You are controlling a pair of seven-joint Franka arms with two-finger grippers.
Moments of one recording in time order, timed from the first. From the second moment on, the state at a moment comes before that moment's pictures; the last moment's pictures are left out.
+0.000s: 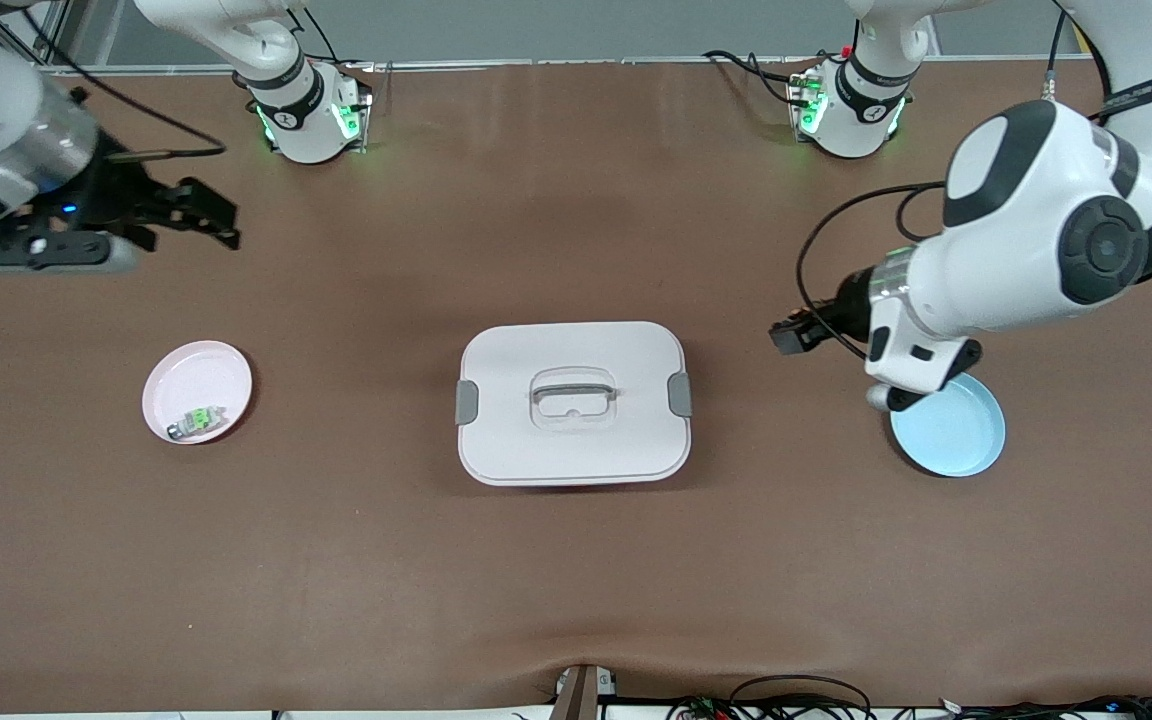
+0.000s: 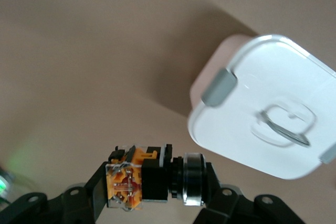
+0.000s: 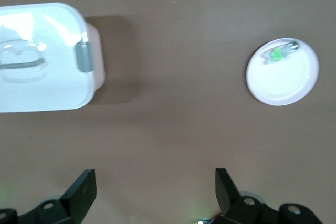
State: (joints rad) left arm 0.16 0.35 -0.61 -1.47 -0.18 1.65 -0.99; right arm 0.25 0.02 0.00 -1.51 0.15 1.46 0.29
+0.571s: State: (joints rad) left arm 0.03 0.36 -0.66 -1.38 -0.29 1.65 -1.33; right arm 0.42 -0.14 0.00 -1.88 0.37 1.88 0.45
